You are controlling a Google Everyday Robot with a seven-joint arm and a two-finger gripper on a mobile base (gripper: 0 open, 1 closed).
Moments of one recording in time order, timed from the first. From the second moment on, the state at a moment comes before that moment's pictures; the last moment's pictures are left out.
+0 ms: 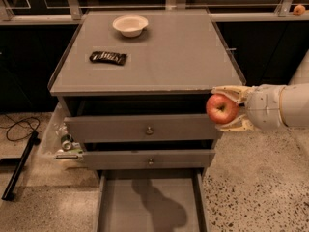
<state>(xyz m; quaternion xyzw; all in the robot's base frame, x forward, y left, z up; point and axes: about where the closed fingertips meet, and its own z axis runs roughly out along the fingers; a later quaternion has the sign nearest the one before) 0.495 -0.189 0.850 -0.74 0.50 -0.07 0.44</state>
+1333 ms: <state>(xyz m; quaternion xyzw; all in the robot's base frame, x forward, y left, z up) 0.617 -0.135 0.917 -0.75 0.45 0.00 0.49</state>
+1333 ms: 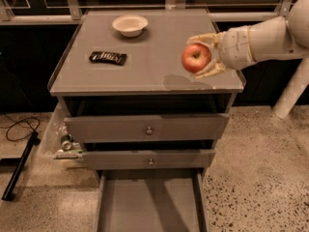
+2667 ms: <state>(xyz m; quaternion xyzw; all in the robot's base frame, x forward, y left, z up) 0.699 -0.131 0.894 -0.60 0.61 0.06 0.51</state>
